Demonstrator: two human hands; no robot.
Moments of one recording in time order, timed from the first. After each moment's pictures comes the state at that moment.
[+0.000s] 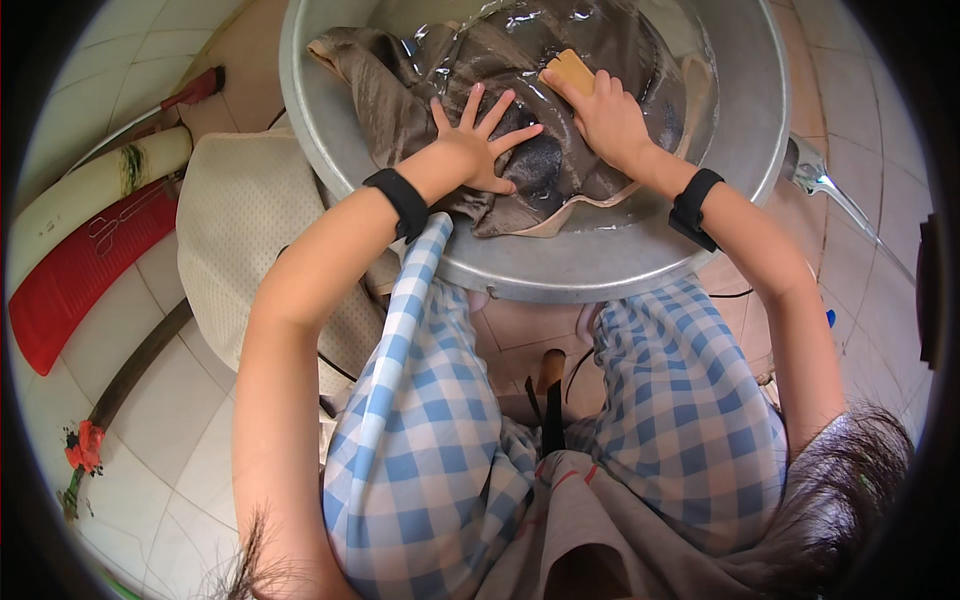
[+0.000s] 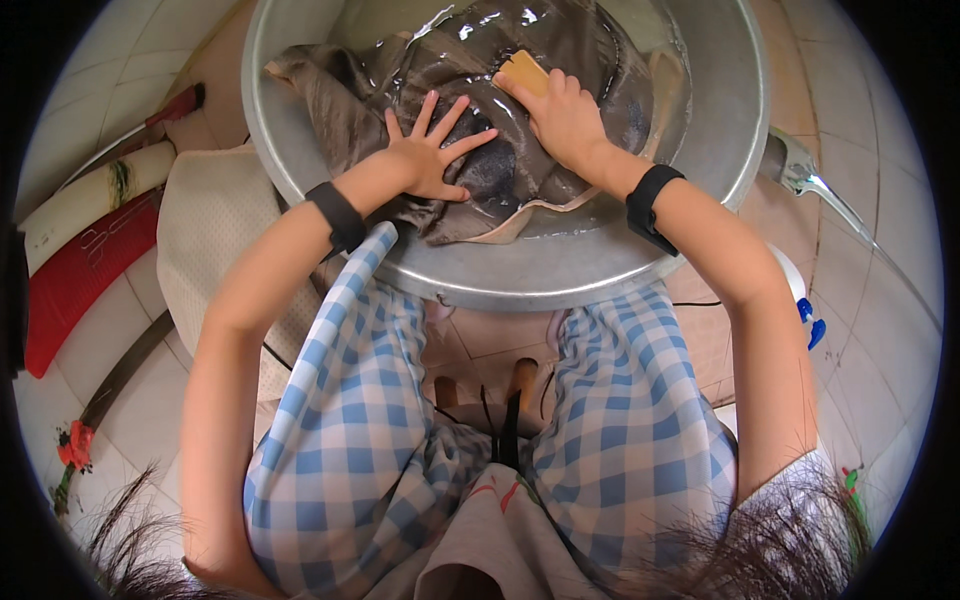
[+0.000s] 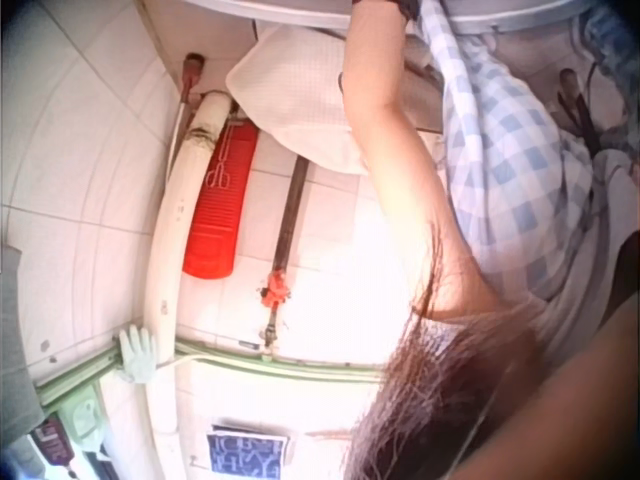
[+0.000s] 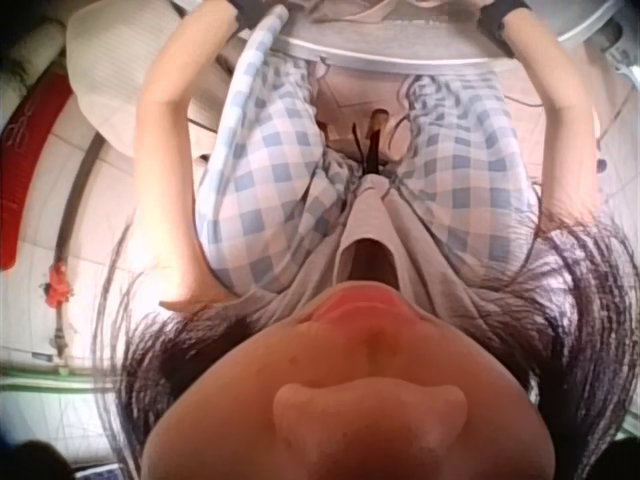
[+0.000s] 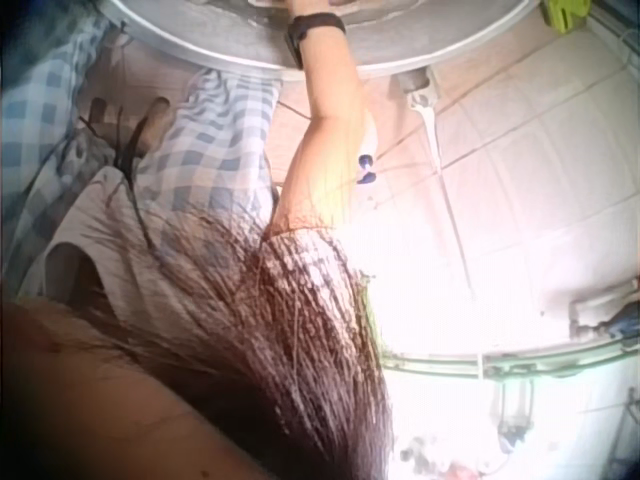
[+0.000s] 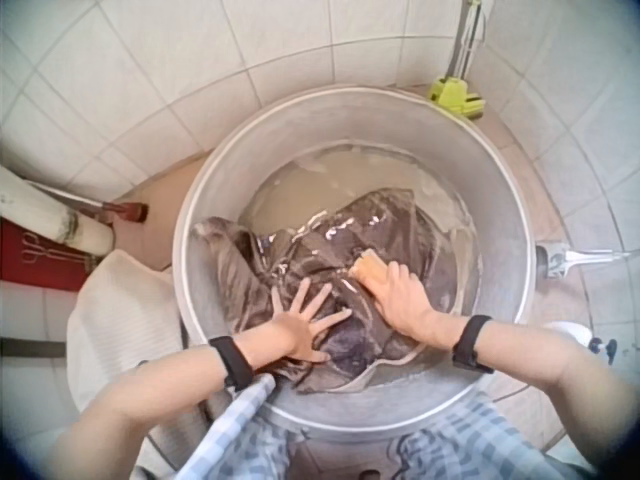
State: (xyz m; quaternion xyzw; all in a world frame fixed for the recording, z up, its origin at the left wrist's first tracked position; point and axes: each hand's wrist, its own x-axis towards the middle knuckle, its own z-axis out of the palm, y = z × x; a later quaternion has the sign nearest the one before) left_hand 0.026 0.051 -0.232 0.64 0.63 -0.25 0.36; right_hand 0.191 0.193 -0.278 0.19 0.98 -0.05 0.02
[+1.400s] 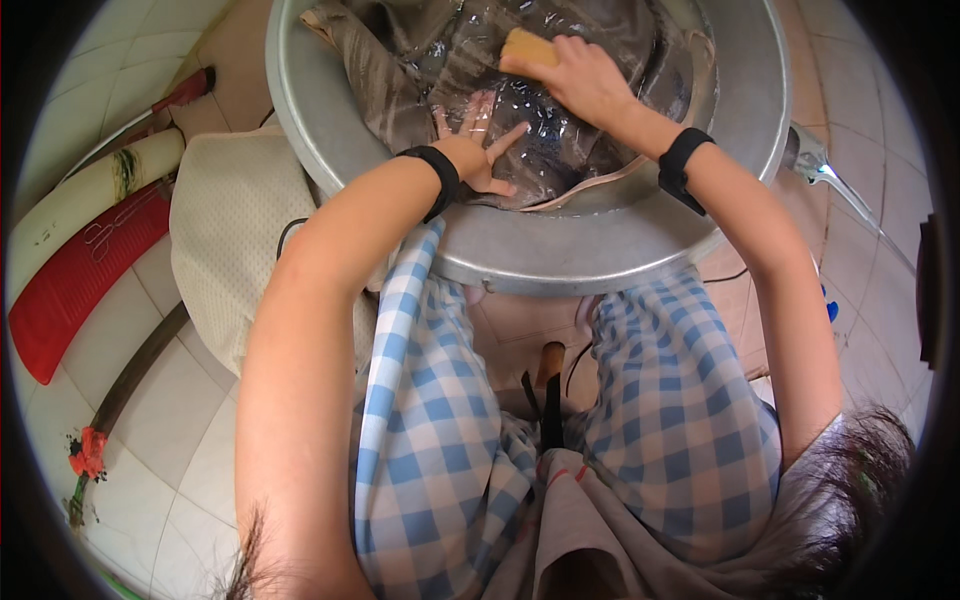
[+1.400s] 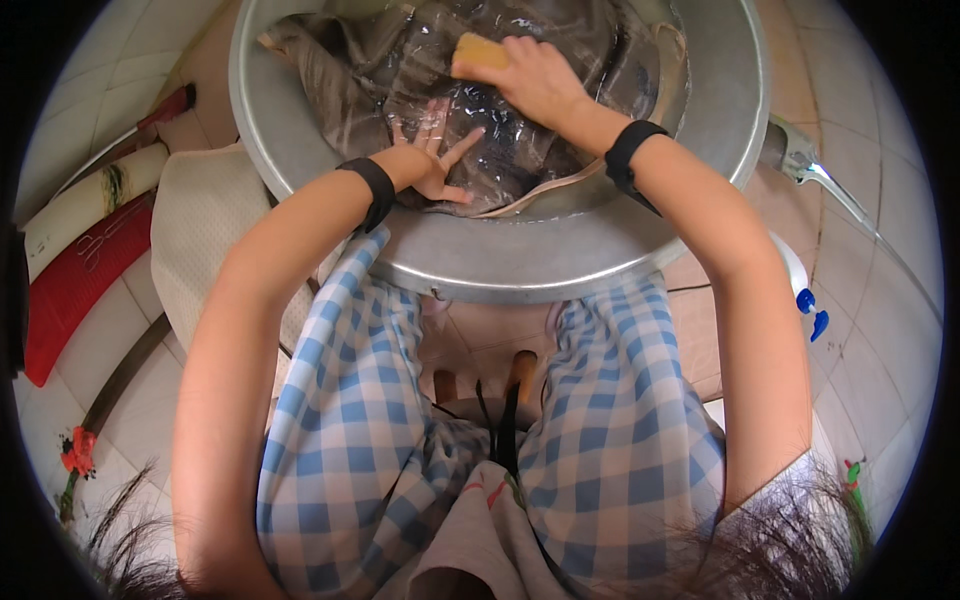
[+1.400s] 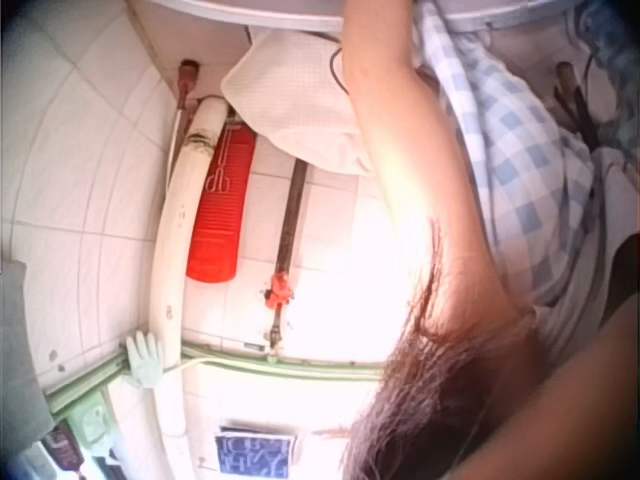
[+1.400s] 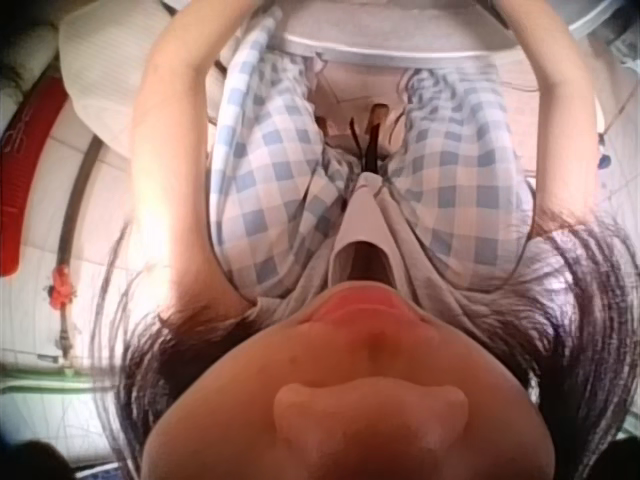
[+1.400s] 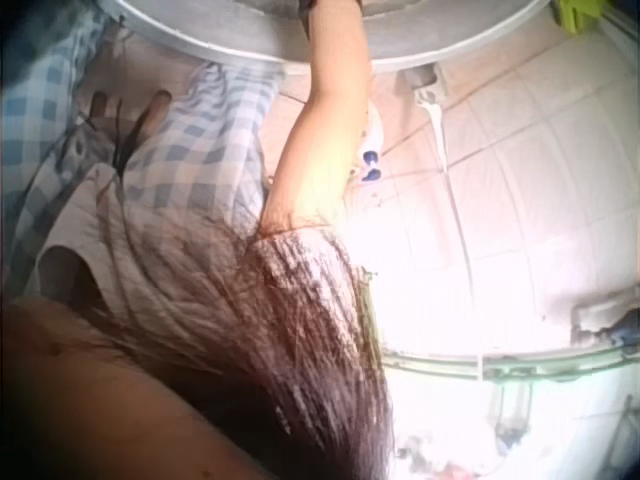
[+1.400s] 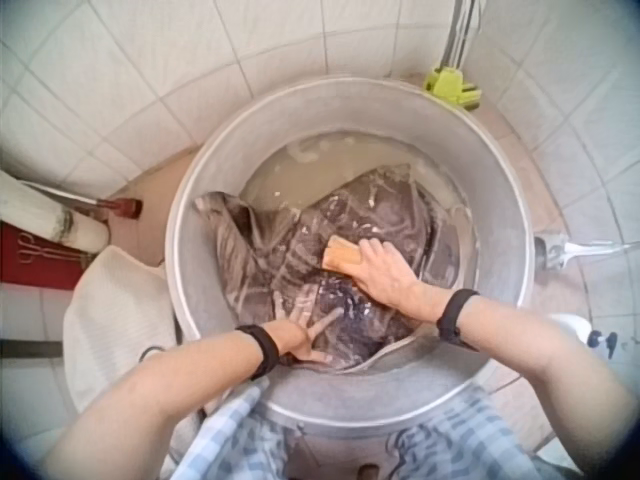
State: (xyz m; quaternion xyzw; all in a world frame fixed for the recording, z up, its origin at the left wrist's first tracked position) left_hand 0.036 0.041 -0.274 0.61 0.61 -0.29 0.42; right_hand 0.154 0.211 -0.288 0.08 1.00 -0.03 -0.05
